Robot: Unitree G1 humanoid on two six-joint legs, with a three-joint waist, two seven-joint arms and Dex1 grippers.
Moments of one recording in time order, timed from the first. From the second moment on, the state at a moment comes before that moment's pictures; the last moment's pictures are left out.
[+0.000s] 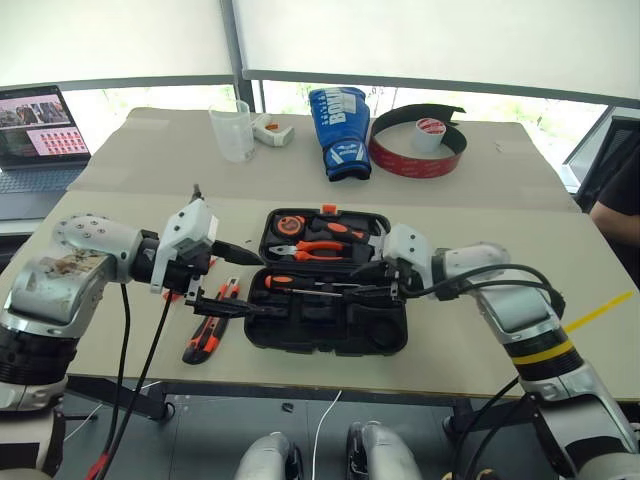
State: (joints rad) left arm -0.58 0.96 -0.05 -0.15 -0.51 0.59 -1.42; right arm -0.64 -0.58 0.28 -0.01 0.18 0.47 1.11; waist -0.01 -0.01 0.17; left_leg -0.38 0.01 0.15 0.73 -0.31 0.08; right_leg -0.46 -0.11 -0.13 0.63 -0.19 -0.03
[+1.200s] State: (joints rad) left arm 0.09 1.02 0.52 0.03 -0.38 0.54 -1.10; right arm -0.60 -0.65 -0.04 -0.37 0.60 0.84 1.11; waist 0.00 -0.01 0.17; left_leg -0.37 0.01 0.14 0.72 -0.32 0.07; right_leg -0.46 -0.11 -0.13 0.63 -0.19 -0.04
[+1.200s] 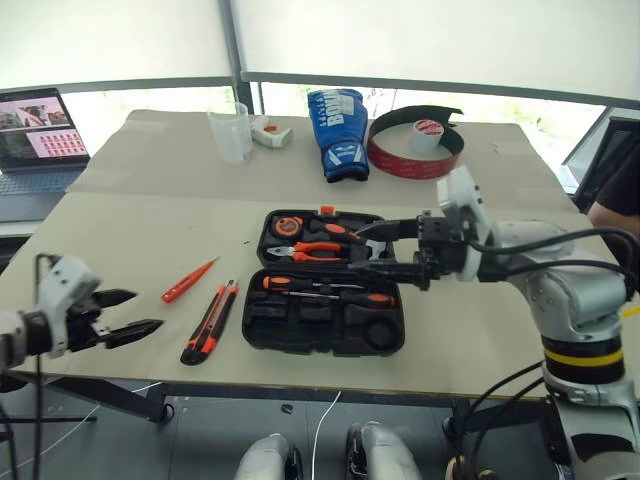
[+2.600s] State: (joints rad) left arm -0.75 0.88 -0.14 0.23 -0.24 0.34 -1.47; right arm -0.13 -0.95 -0.06 -0.68 0.61 0.73 1.00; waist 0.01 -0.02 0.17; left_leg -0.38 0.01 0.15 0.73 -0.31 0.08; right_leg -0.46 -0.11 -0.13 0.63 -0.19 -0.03
